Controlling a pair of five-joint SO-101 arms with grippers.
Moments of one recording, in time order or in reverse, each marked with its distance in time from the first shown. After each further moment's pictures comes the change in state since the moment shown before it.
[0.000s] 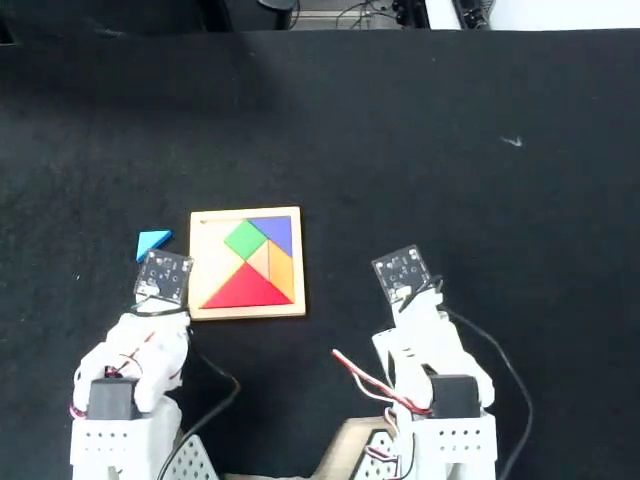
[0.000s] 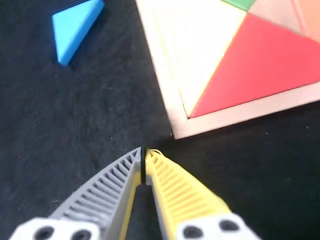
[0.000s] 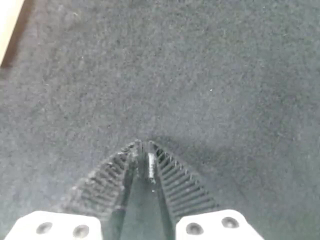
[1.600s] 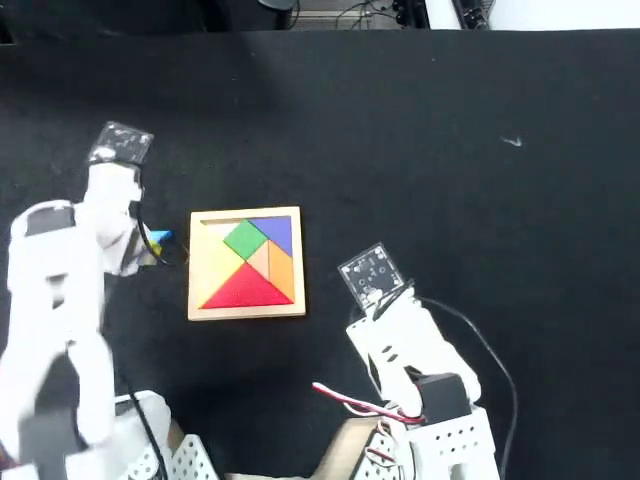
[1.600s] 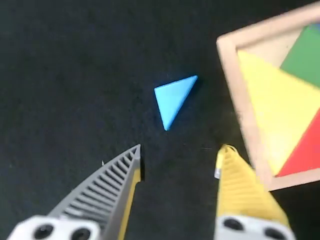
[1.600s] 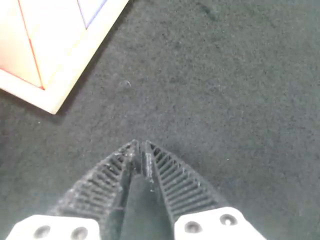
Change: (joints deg) left arm -14.9 85.1 -62.0 -10.6 -20.0; right arm -12.2 0.0 0.0 -10.5 0.0
